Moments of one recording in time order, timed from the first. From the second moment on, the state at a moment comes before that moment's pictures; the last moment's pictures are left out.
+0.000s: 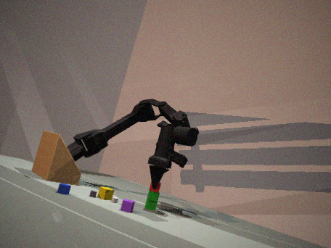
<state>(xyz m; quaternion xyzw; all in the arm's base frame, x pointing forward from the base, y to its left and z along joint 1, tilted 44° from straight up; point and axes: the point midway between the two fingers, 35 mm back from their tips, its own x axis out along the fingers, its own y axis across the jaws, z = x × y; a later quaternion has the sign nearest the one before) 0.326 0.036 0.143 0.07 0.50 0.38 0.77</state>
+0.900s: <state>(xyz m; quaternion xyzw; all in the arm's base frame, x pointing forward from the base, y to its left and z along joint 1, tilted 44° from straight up) 0.326 0.036 0.143 0.07 0.50 0.38 0.77</state>
